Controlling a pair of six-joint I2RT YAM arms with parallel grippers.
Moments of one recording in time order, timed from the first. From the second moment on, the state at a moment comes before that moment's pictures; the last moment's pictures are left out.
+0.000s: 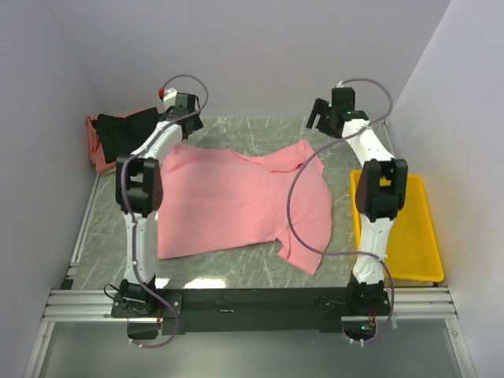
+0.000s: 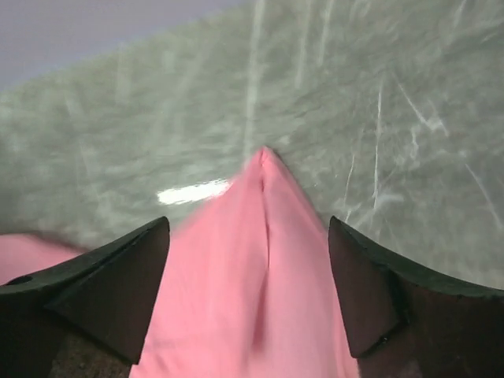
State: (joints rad) left arm -0.20 2.16 1.89 -0.40 -0.51 -0.56; right arm 0.08 2.03 1.84 -0.47 -0.02 0.39
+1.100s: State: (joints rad) left arm -0.22 0.83 0.53 -0.87 -0.16 -1.21; right arm 0.24 1.11 0.73 -0.49 0.04 0.62
